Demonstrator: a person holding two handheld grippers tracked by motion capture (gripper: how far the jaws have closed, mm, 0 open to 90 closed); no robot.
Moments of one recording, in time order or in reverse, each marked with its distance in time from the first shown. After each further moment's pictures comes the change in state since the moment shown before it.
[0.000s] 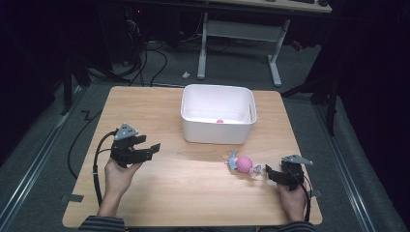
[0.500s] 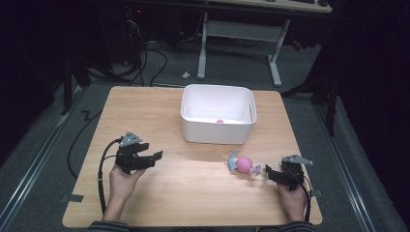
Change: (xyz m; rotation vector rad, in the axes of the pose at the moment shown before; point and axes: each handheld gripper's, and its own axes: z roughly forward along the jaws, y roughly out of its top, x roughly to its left) left arm 0.001 -0.024 0.018 0.035 -0.010 -0.035; right arm 0.000 0.000 0.000 0.000 0.000 -0.001
